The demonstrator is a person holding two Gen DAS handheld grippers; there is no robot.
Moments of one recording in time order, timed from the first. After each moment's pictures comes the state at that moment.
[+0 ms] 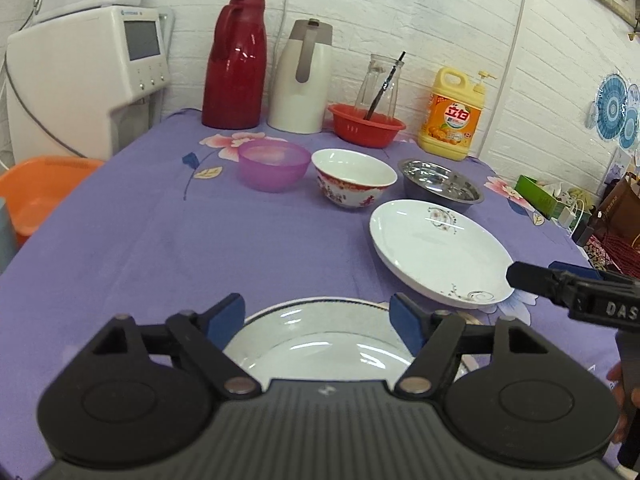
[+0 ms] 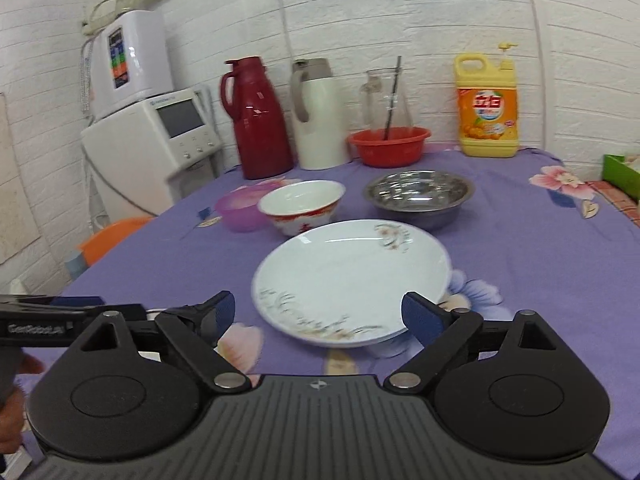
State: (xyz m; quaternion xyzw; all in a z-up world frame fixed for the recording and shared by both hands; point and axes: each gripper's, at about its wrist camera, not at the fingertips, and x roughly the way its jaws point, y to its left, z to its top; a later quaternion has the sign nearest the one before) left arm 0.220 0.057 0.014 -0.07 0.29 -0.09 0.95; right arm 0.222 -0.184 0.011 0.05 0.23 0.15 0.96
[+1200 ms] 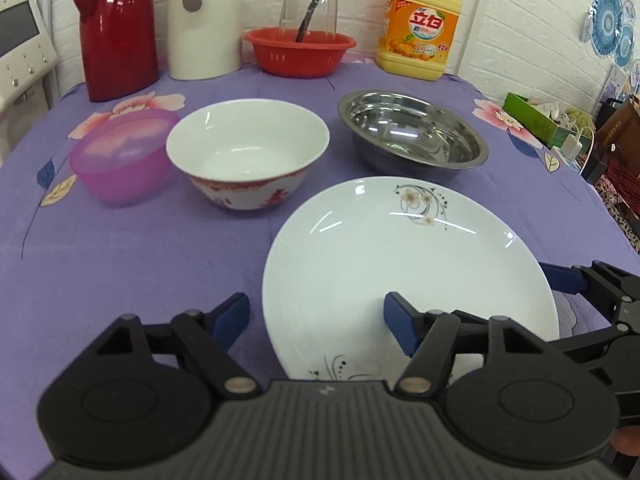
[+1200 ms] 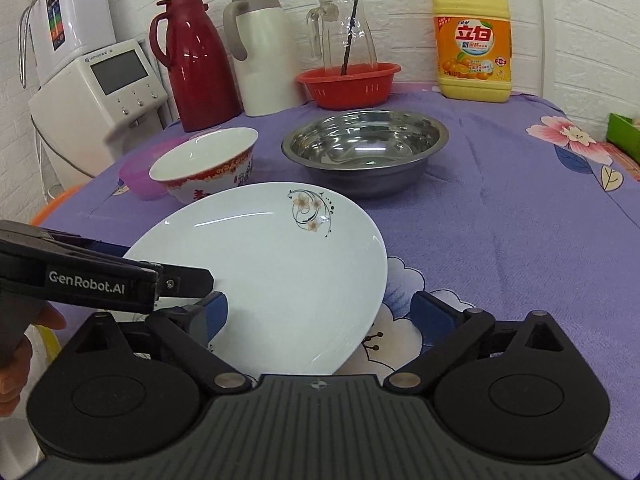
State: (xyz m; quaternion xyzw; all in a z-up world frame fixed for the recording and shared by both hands) left arm 0.379 -0.039 -0.019 0.00 0.39 -0.15 0.91; right arm 0.324 -0.209 -0.033 0.03 0.31 0.14 0.94
